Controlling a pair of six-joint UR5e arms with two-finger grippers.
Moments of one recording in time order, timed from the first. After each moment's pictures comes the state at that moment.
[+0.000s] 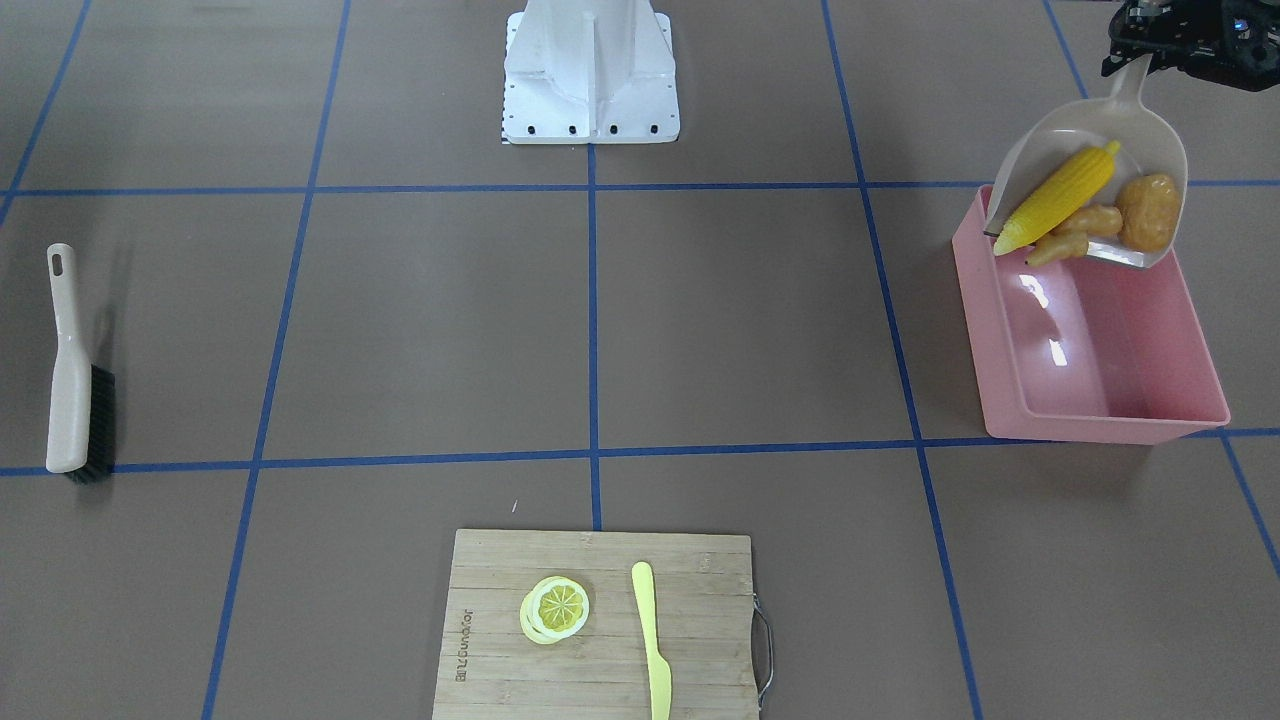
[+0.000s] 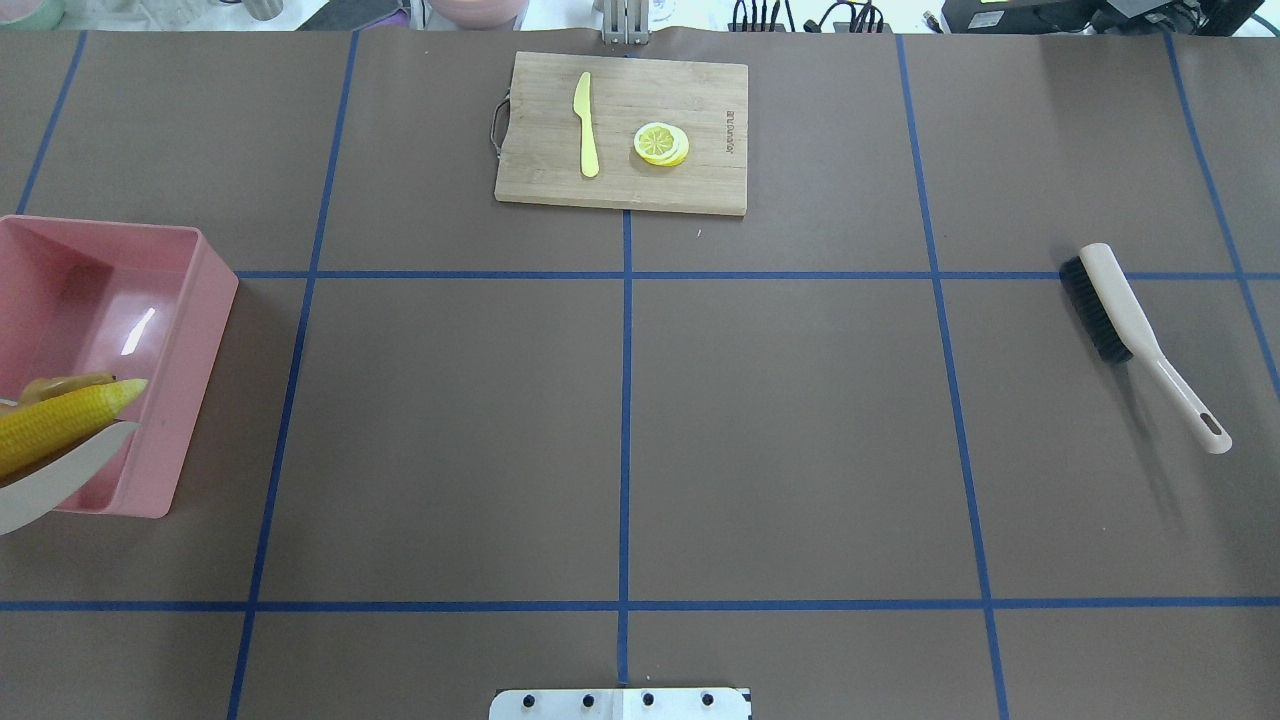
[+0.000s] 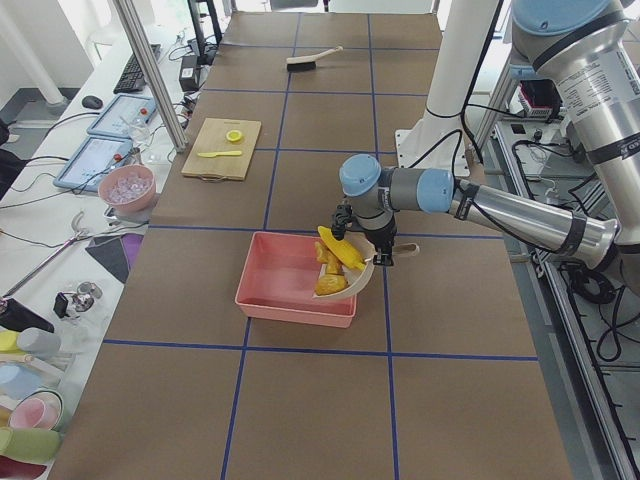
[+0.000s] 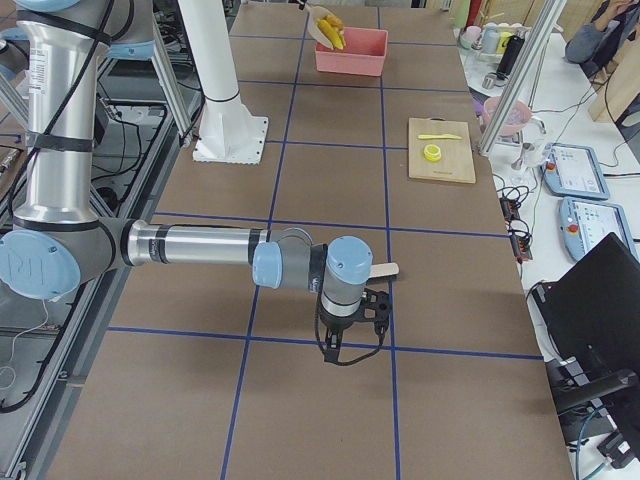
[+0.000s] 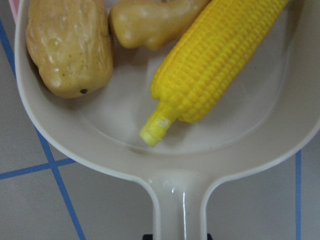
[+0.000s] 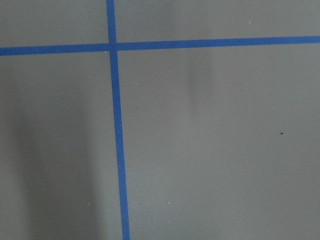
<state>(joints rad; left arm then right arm) -1.15 -1.12 -2.34 -1.24 -2.46 -0.07 1.54 -1.70 1.70 -1.62 2.24 0.06</state>
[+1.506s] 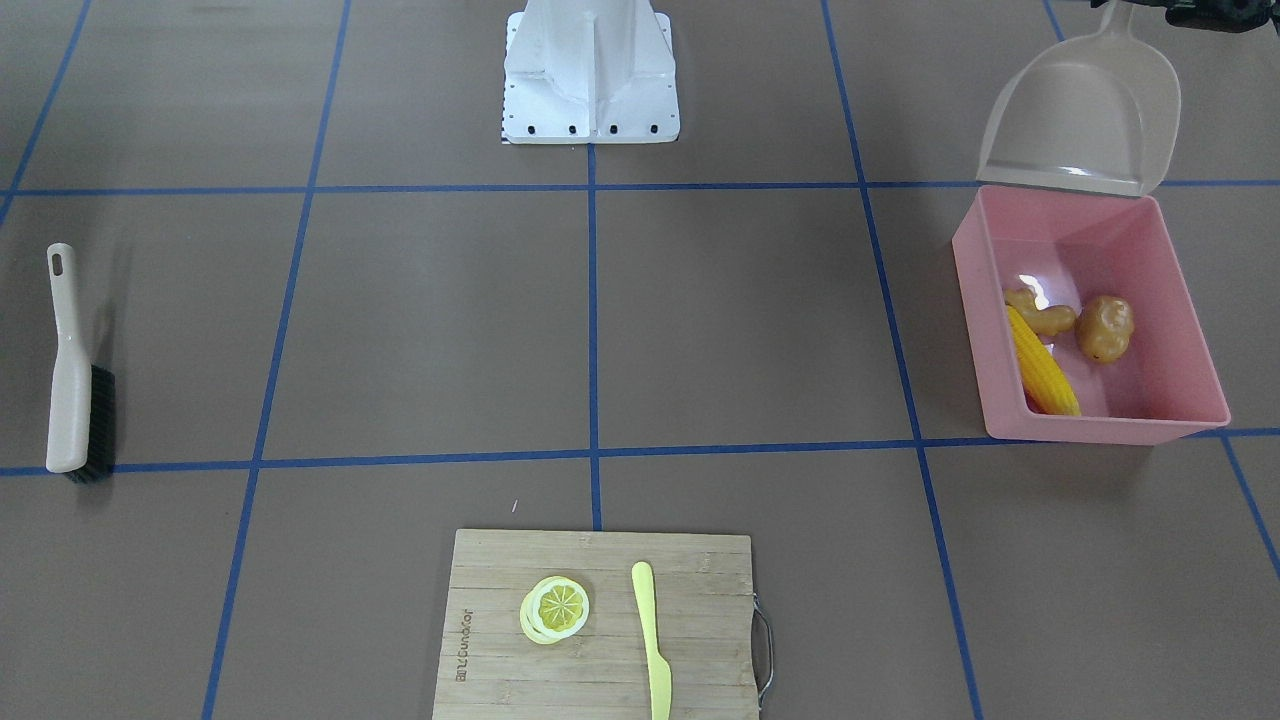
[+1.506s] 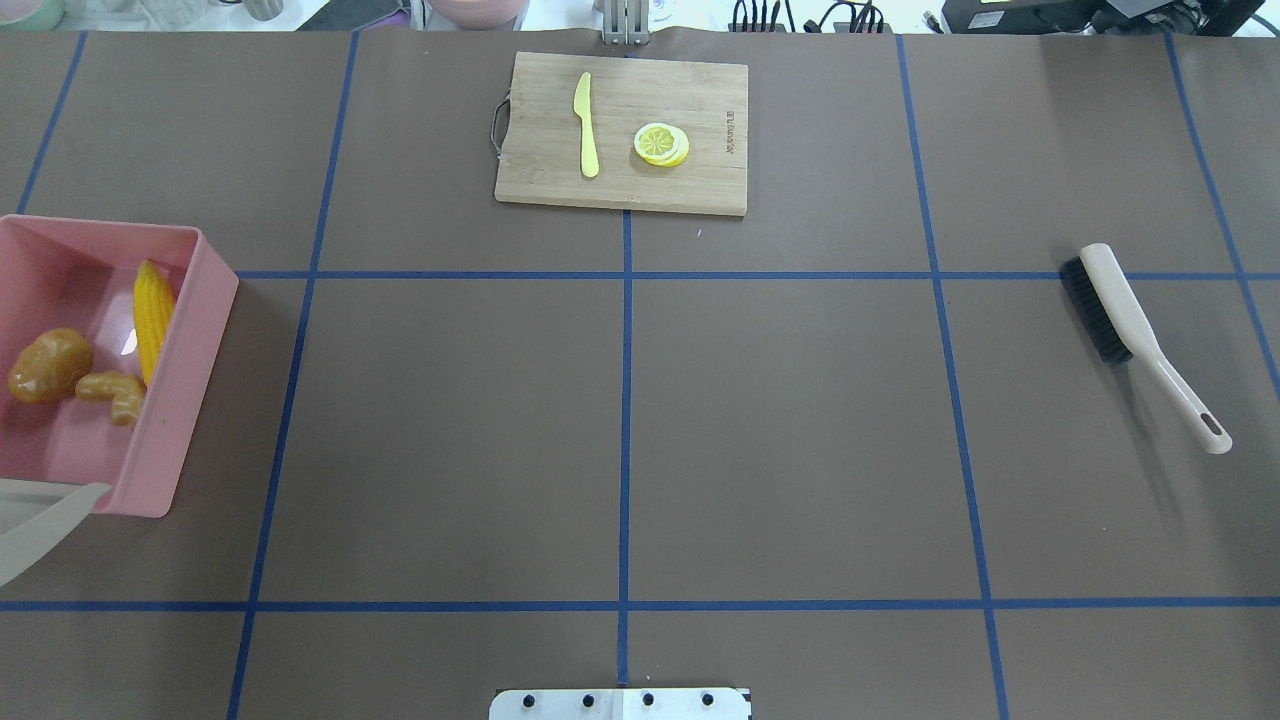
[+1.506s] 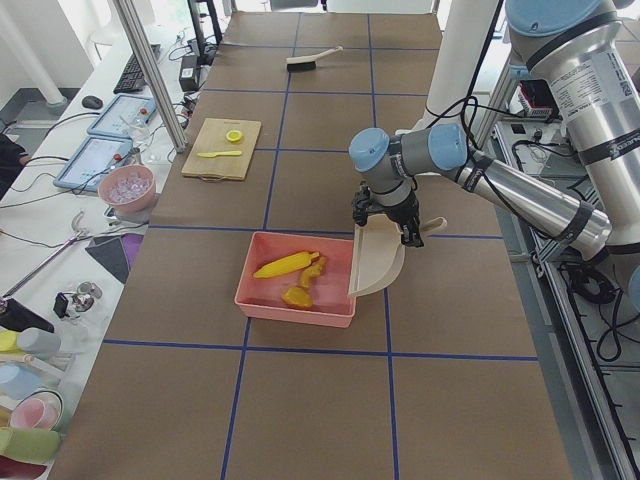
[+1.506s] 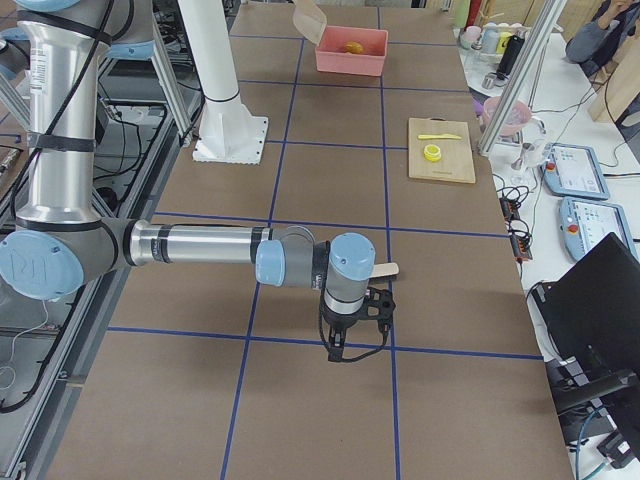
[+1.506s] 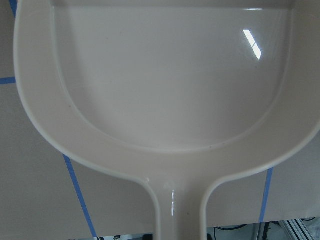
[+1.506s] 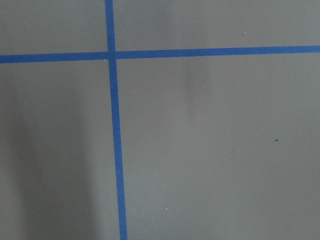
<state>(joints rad) -1.12 -1.12 -2.50 -0.90 -2.45 -0.05 1.54 -1.69 1.70 -1.62 2.23 0.07</state>
